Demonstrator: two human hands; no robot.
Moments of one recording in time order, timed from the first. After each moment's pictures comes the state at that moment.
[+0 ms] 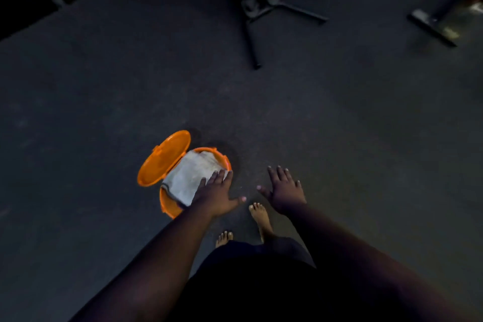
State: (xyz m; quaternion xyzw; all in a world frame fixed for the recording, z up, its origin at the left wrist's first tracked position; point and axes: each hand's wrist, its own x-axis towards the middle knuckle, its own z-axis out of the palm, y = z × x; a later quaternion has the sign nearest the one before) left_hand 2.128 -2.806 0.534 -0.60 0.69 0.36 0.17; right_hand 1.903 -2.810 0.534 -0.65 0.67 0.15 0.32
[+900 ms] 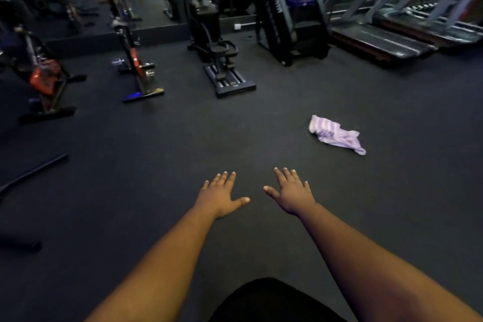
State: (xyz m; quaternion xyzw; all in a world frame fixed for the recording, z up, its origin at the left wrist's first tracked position) left_hand 1.610 -2.633 0.695 -0.11 0.97 0.13 0.16; right_hand 1.516 -2.416 0.690 -0.20 0.96 -0.12 0.17
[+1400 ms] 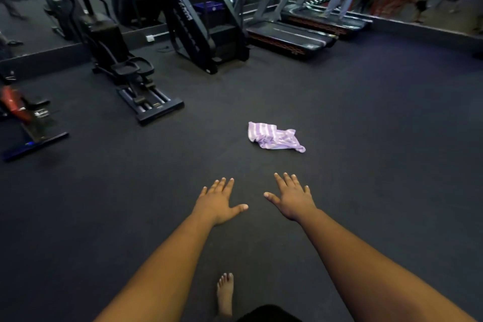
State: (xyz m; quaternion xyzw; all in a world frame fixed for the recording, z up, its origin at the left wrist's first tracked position) left_hand 1.292 -2.509 0.679 0.06 0.98 0.09 0.19; right_hand 1.276 -2.267 0.674 -0.02 0.97 -0.14 0.17
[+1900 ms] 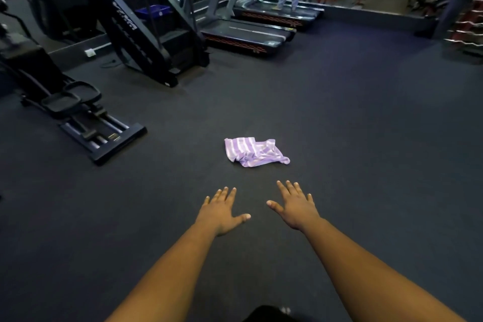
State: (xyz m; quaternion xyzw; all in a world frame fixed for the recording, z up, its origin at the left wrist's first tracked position) left_hand 1.005 -2.504 0.681 0.16 0.95 0.07 0.24; right_hand 1.046 -2.262 0.675 0.09 0.96 -0.17 0.18
